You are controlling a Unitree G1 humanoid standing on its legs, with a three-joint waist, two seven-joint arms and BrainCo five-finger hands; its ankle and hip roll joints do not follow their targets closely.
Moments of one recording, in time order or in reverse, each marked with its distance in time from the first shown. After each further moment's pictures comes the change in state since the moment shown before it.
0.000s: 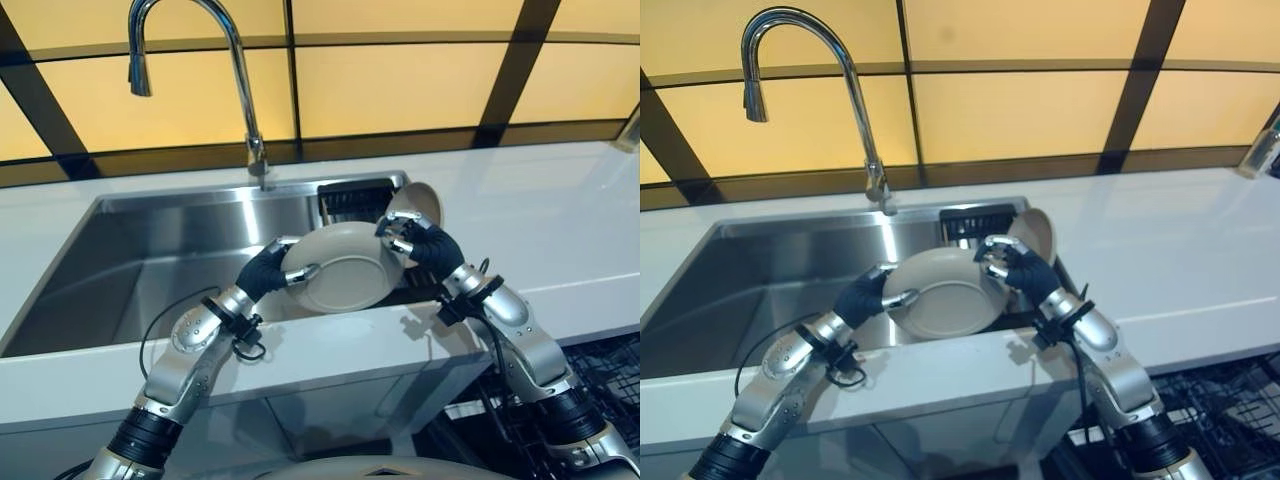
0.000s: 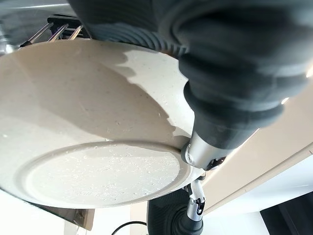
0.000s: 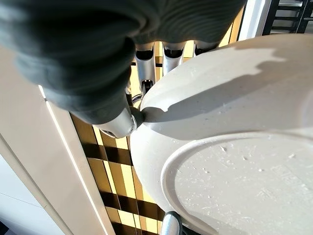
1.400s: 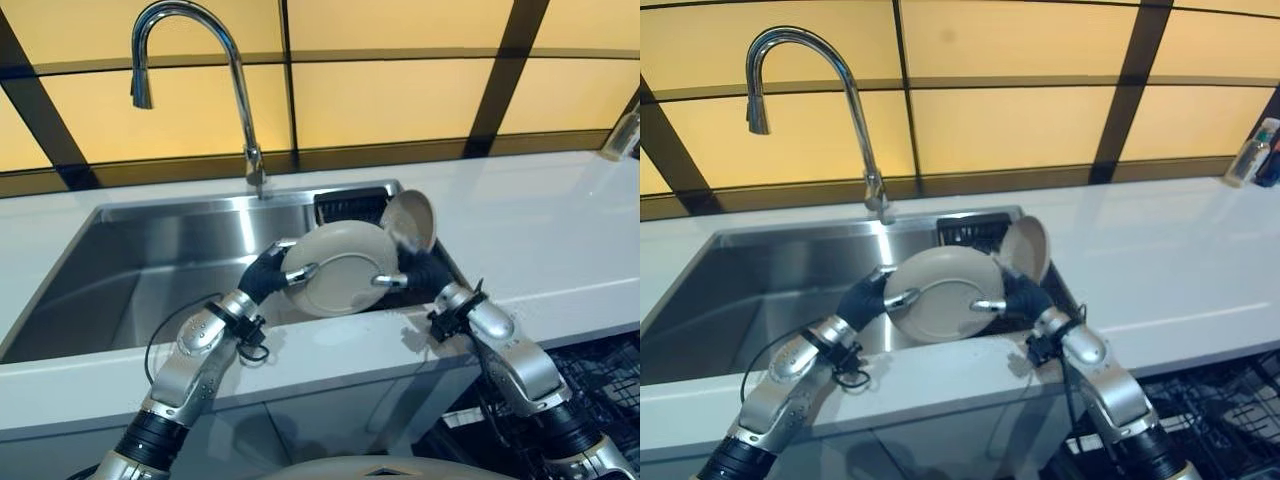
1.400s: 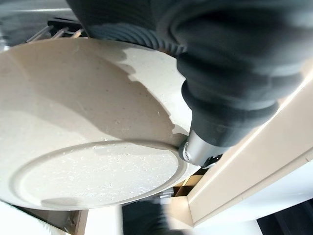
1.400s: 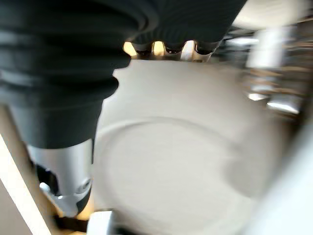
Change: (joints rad) left arm 0.013 -0.031 -0.005 0.036 0.002 -0.006 0.050; right arm 0.089 0.006 0.055 0.076 -0.093 0.221 -0.082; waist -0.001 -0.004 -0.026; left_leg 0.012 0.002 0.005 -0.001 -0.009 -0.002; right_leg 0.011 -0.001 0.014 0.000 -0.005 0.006
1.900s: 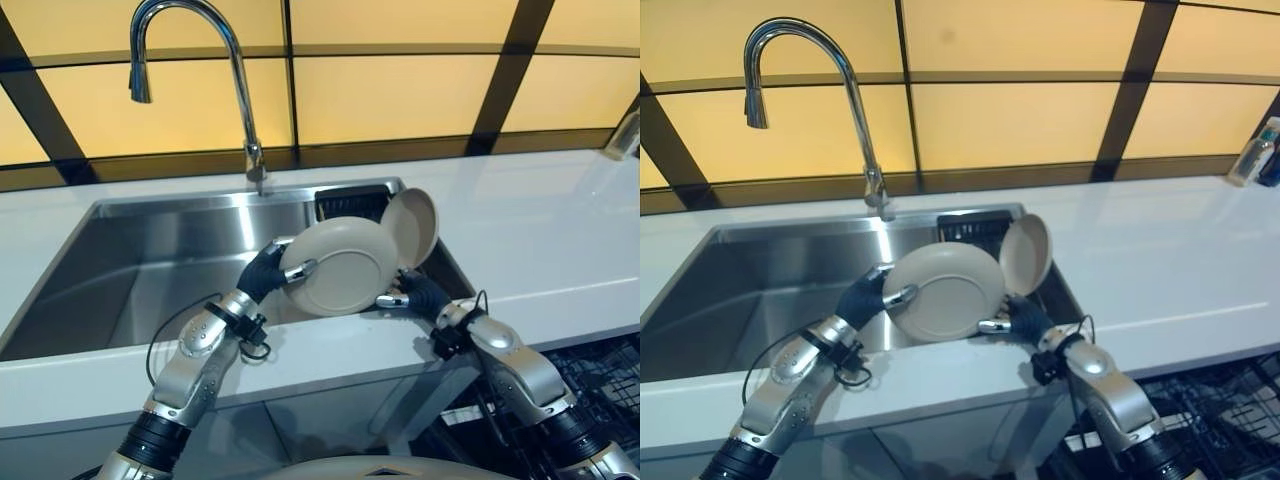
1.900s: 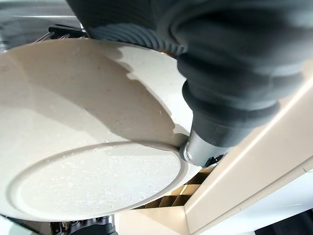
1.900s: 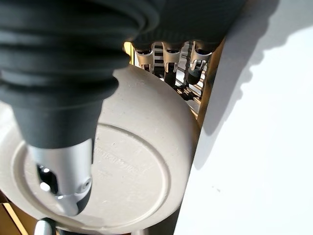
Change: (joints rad) left arm 0.000 -0.005 0.000 0.000 -0.001 -0.024 0.022; right arm 0.002 -0.045 0.014 -0.001 0.130 0.080 0.029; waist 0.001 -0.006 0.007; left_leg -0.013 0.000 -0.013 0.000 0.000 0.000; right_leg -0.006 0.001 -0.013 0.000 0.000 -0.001
